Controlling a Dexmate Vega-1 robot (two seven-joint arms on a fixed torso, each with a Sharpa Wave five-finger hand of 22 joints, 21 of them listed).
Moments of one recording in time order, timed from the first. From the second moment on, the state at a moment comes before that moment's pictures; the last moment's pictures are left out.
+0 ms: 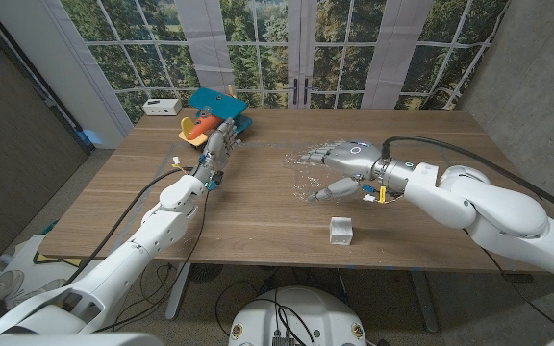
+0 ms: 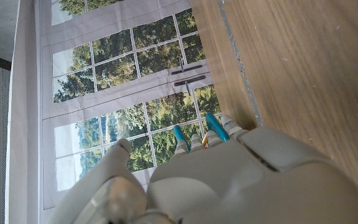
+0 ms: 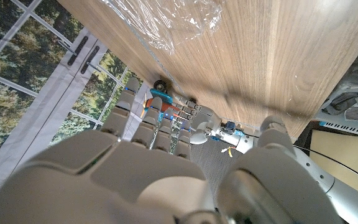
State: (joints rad) left arm 0.85 0.52 0.40 -1.34 -0.65 -0.28 -0.09; left_hand 0.07 0.09 0.45 0.10 0.21 -0.17 -0.06 0.19 0.17 -0.17 -0.04 0.20 0.18 -0.17 0.02 0.19 0.17 -0.17 0.10 0.39 0.18; right arm -1.16 -1.11 -0.32 -2.40 -0.78 -0.03 0.27; right_hand 0.27 -0.11 0.25 -0.14 0.27 0.10 -0.10 0.22 0.22 0.19 -0.02 0.22 0.24 0.28 -0.04 0.25 0.24 0.34 0.19 0.25 0.19
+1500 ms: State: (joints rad) left arm 0.86 0.52 0.41 -1.35 -0.66 -0.30 -0.12; left_hand 0.07 0.09 0.45 0.10 0.21 -0.17 -0.07 0.19 0.17 -0.17 -0.04 0.20 0.18 -0.17 0.02 0.18 0.17 -0.17 0.11 0.38 0.18; right arm -1.27 -1.14 -0.38 -2.49 -0.91 -0.27 0.53; right_hand 0.34 -0.08 0.27 -0.15 0.31 0.21 -0.07 0.26 0.22 0.22 -0.02 0.24 0.25 0.29 -0.04 0.25 0.24 0.36 0.13 0.24 0.19
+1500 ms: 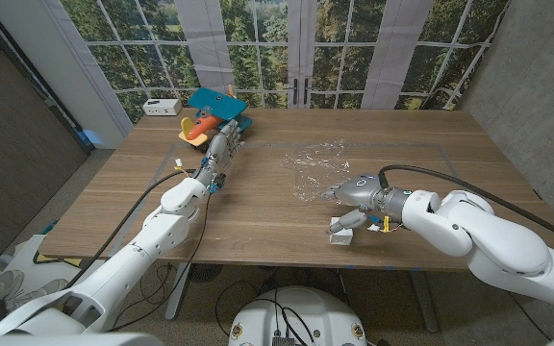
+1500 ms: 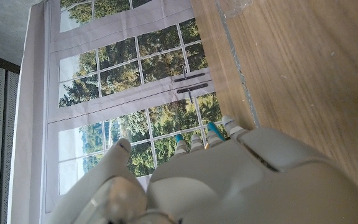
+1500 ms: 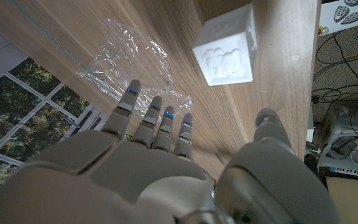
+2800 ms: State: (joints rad) left arm 0.88 0.52 0.39 -1.33 -0.68 -0.33 -0.13; left_hand 0.07 0.09 0.45 0.10 0.21 -0.17 -0.07 0.19 0.17 -0.17 -0.03 0.20 0.18 -0.17 0.02 0.18 0.17 -0.17 0.11 0.37 0.18; right arm -1.28 -1.10 -0.48 -2.46 -1.11 -0.33 0.63; right_hand 0.64 0.00 0.31 -0.17 0.34 0.50 -0.07 0.34 0.20 0.52 -0.03 0.32 0.24 0.56 -0.05 0.37 0.27 0.51 0.06 0.29 0.19
